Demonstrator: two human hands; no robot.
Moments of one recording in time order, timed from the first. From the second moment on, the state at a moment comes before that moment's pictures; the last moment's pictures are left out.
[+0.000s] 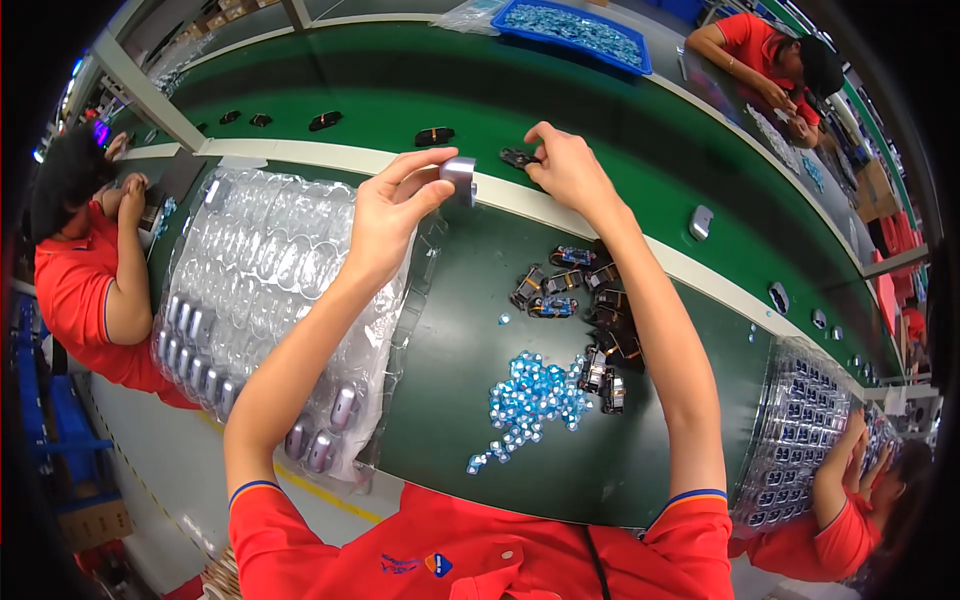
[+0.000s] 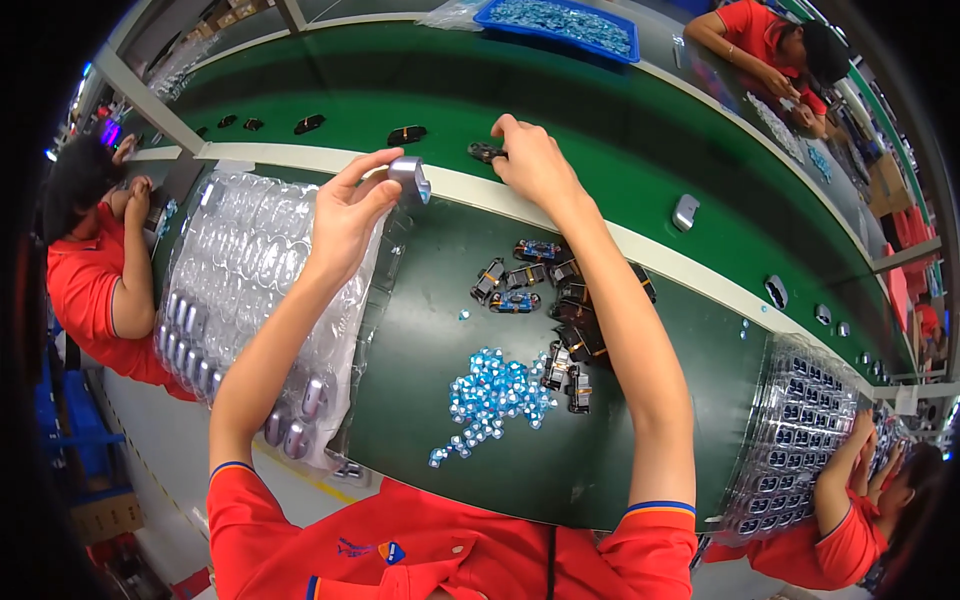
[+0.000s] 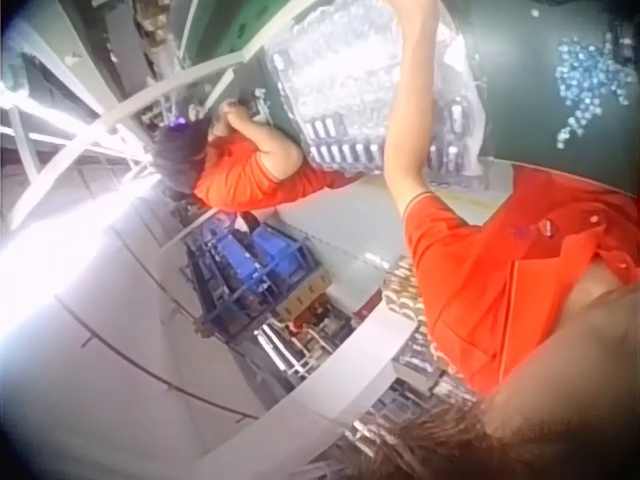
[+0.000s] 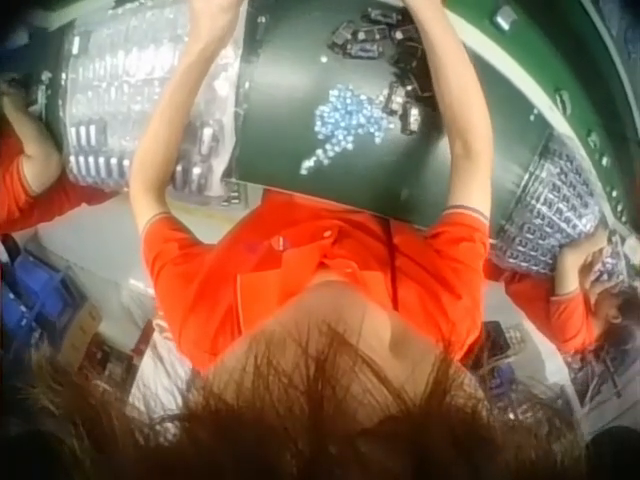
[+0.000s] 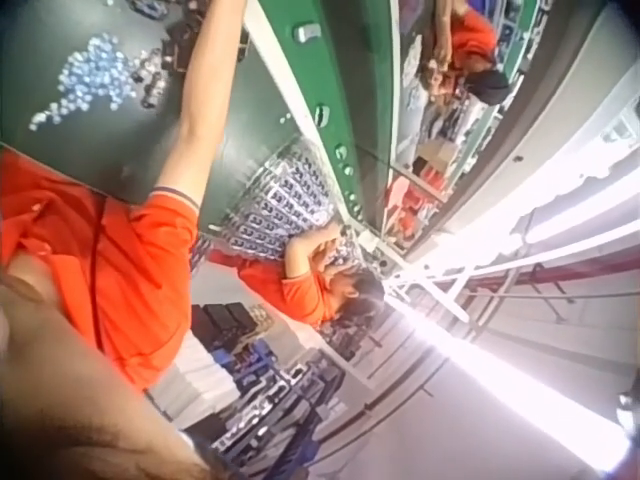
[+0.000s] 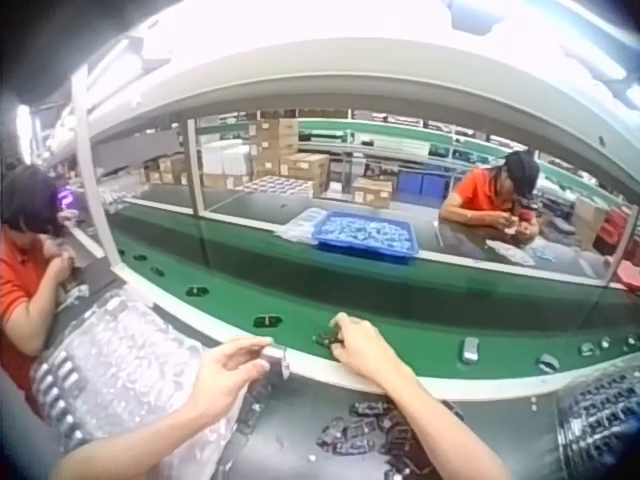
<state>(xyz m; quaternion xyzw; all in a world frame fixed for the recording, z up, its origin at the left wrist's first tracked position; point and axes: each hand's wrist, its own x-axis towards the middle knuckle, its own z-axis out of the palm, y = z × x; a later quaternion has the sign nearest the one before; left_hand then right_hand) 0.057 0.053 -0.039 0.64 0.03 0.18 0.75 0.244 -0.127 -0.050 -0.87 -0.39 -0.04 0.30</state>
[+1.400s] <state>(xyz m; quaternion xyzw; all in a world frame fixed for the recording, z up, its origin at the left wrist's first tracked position) 0.021 0.054 0.003 0.74 -0.14 0.15 0.64 0.108 -0.136 -0.022 -0.49 -0.37 0.34 0.72</state>
